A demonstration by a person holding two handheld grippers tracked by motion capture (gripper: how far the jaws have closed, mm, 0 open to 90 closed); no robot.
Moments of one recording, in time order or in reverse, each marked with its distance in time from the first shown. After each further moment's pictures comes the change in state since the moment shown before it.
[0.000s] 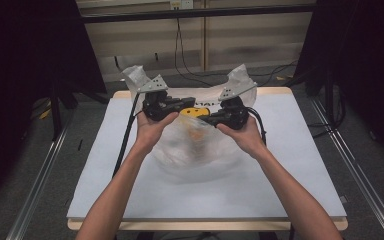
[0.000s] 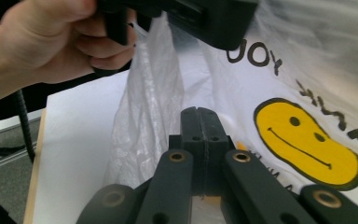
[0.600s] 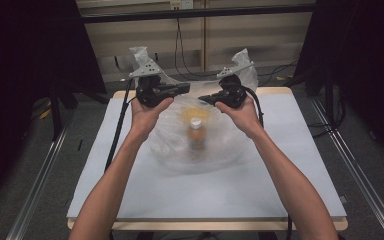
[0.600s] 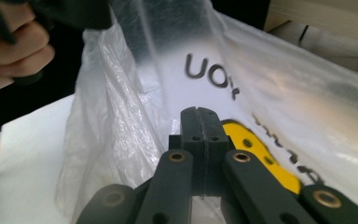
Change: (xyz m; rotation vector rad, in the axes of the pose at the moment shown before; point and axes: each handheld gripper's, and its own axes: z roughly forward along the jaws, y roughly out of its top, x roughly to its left) left arm 0.014 0.035 -0.011 -0.043 0.028 0.012; right arm -0.047 0.030 0.008 0.021 -0.080 0.070
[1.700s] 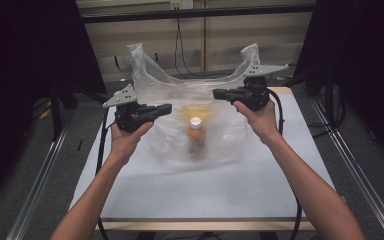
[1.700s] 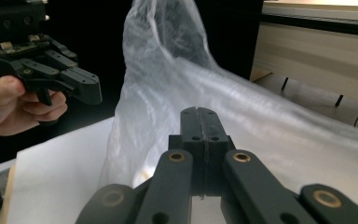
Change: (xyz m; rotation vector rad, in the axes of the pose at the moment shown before) left arm -0.015 -0.039 -0.058 -0.026 0.014 0.036; right arm 0.019 -0.003 -0.064 -0.216 -0.046 -0.030
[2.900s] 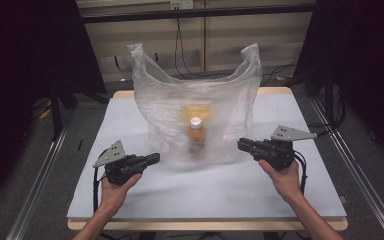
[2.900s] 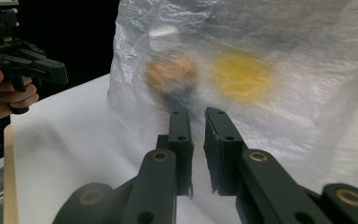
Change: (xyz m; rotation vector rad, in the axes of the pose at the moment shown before) left arm -0.053 -0.119 -0.051 0.033 0.010 -0.085; right arm 0.047 -0.132 -0.065 -0.008 -0.130 0.078
